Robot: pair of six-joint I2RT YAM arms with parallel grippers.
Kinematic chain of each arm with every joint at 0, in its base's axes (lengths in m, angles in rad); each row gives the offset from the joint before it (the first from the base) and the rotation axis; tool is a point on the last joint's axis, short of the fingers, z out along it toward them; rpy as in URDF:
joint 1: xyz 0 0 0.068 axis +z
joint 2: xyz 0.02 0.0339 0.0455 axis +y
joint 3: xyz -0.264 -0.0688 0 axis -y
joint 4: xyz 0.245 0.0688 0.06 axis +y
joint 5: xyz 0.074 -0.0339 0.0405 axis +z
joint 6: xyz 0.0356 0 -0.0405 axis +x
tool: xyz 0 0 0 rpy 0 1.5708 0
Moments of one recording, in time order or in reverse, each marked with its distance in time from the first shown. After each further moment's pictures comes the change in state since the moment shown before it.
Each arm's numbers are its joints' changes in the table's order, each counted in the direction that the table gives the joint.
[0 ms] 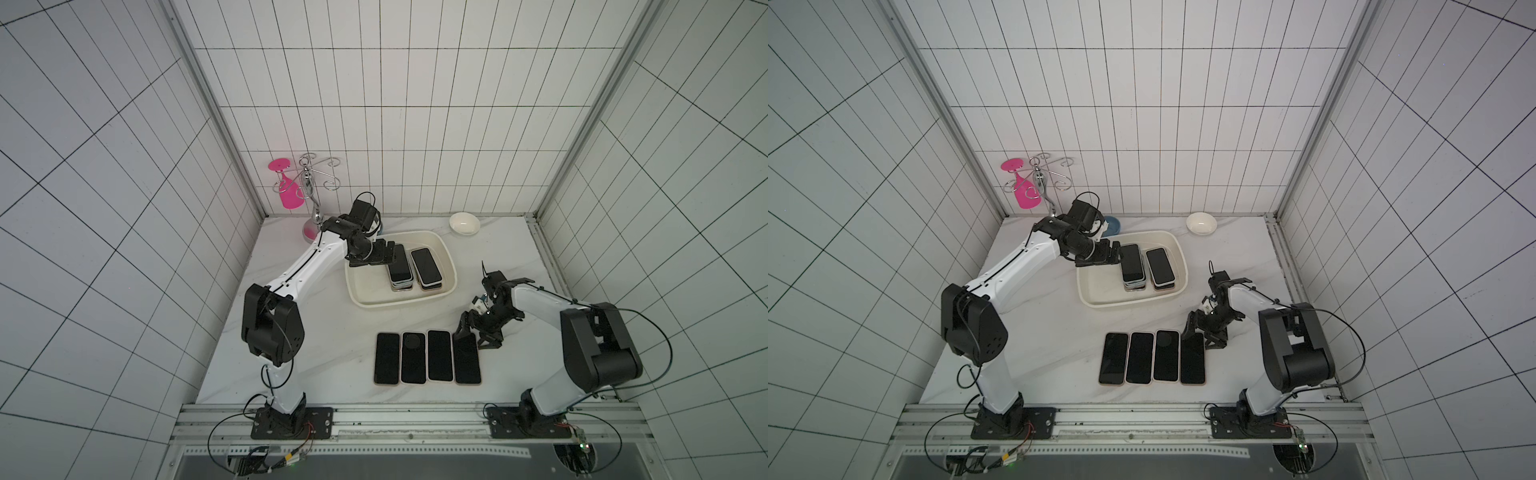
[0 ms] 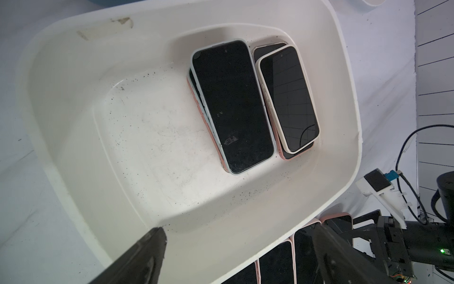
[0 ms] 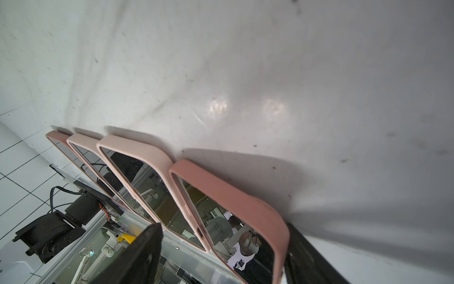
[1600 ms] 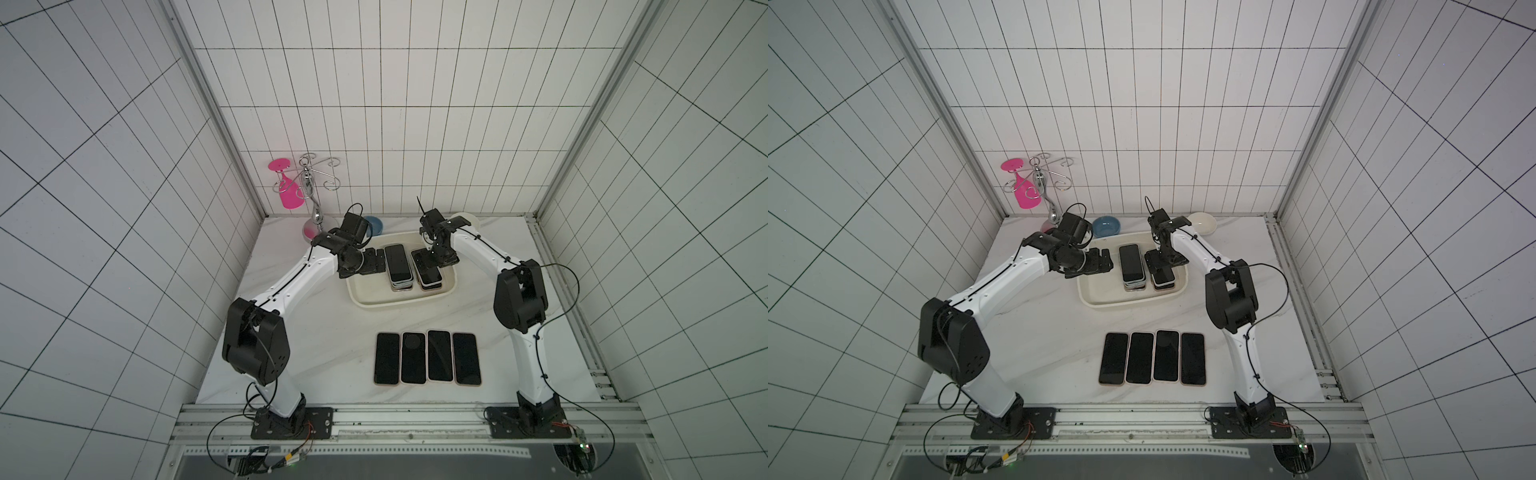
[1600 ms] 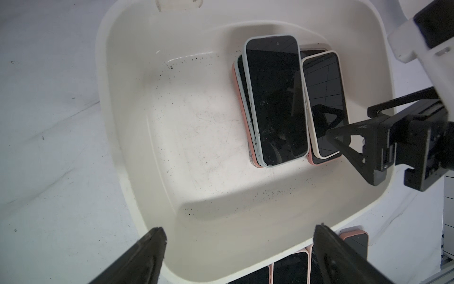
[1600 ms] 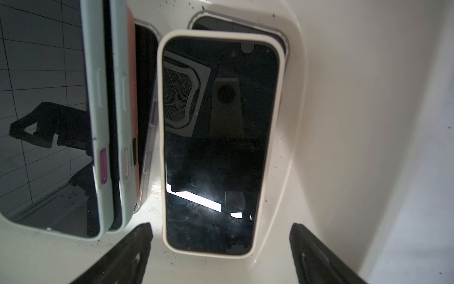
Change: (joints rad) left arm 0.018 -0.153 -0.244 -0.120 0.104 -0.107; right arm 0.276 0.640 1.144 0.180 -0.570 -0.269
